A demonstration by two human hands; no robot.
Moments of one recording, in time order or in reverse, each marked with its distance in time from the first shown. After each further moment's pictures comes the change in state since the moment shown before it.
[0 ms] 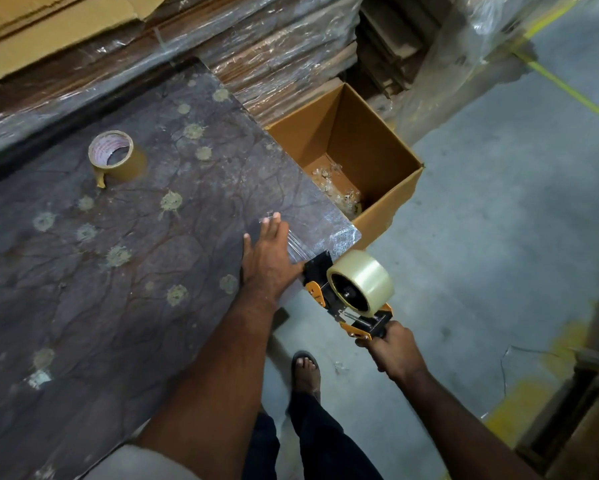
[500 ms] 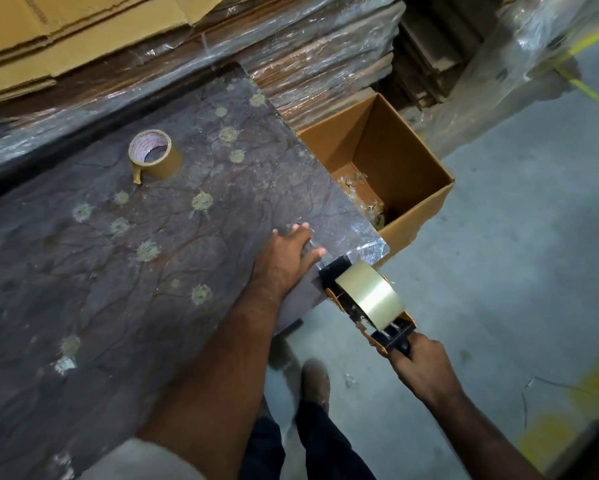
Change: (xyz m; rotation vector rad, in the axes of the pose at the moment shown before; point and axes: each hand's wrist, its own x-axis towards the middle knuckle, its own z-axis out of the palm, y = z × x) left_hand 0.002 -0.017 -0.034 -0.218 -0.043 0.011; right_hand 0.000 -0.005 -0.012 -0.265 0.071 -0.173
